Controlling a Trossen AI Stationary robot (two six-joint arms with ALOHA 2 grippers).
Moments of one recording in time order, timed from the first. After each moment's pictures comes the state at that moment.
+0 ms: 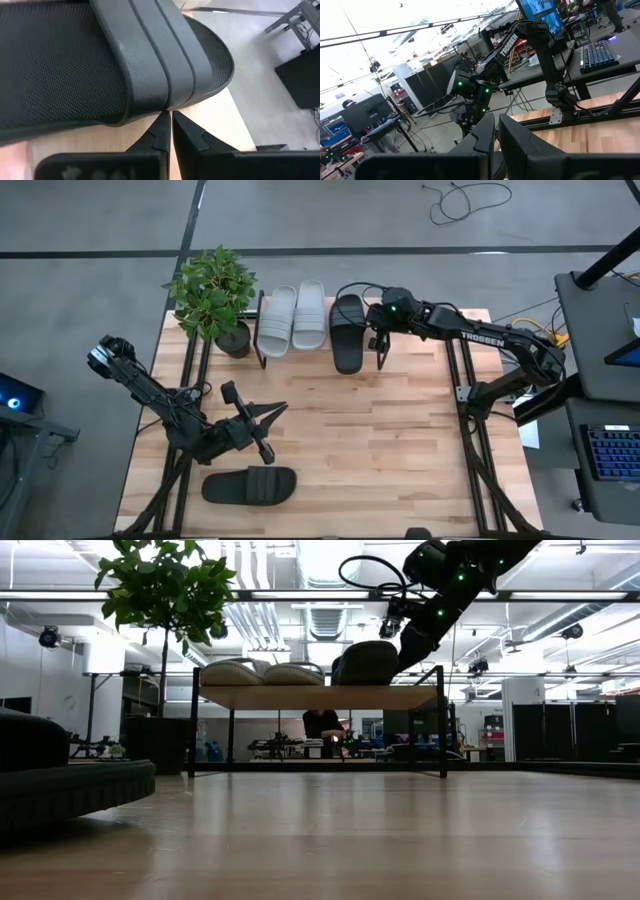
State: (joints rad) left arm -0.68 1.26 0.92 0.67 -1.16 0.72; right arm -0.52 1.41 1.07 -0.36 0.13 -0.38
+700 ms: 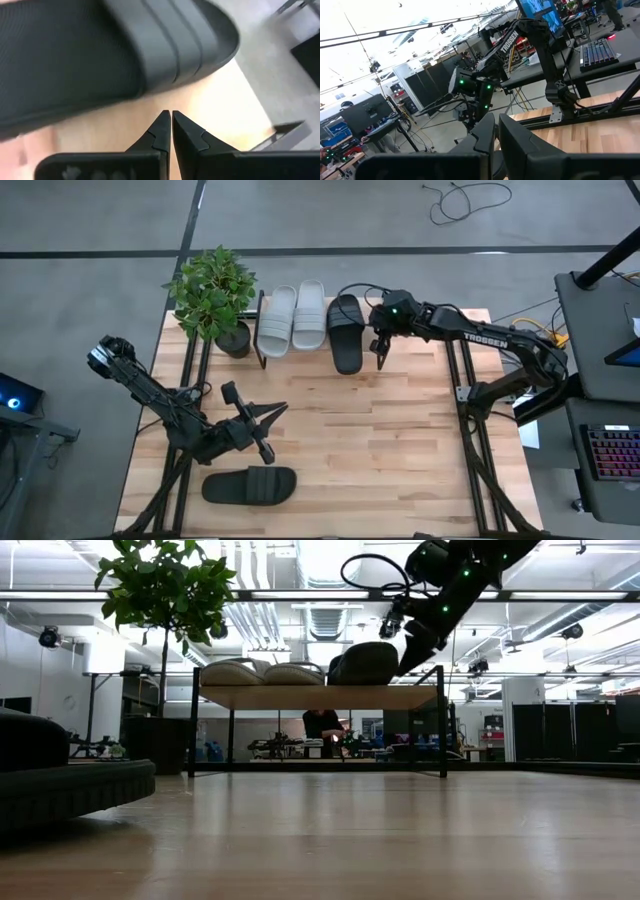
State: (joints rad) left arm -0.68 1.26 0.91 0.67 -1.16 0.72; right arm -0.51 1.39 1.08 -0.46 0.13 -0.27
